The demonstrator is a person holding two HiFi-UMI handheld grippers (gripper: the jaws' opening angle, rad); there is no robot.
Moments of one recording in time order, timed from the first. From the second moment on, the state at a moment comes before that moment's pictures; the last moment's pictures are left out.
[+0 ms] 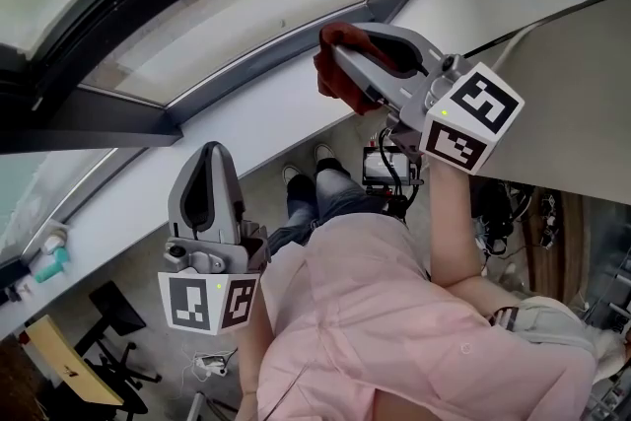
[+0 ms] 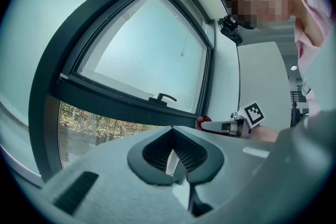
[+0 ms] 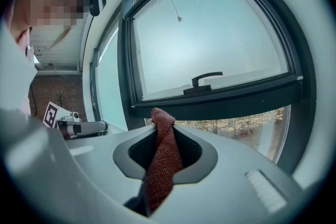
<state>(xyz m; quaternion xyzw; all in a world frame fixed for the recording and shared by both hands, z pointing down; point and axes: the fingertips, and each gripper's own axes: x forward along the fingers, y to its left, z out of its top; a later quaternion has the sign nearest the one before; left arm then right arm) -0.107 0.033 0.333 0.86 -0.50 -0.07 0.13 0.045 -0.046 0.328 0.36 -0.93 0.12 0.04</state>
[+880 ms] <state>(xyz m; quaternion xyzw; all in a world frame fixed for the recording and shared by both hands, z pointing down) -0.114 0.032 0.322 0.86 -0.49 -0.08 0.12 0.042 -0.042 0.315 0.36 -0.93 0.11 0.03</state>
